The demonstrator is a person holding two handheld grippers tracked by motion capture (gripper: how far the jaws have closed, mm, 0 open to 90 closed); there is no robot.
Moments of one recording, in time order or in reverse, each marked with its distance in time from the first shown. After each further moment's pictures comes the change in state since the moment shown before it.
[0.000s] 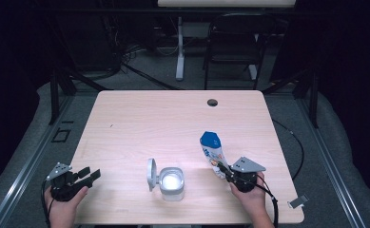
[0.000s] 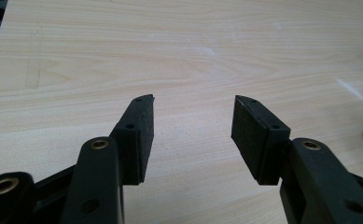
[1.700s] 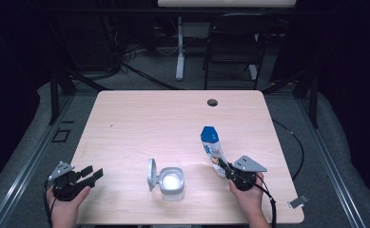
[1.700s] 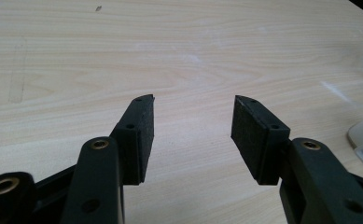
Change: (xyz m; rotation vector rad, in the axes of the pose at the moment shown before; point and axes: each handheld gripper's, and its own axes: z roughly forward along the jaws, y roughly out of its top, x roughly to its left) left arm -0.012 0.005 -0.001 -0.025 -0.023 0.029; right arm 0.002 0.001 0.003 -0.073 -0.056 0.068
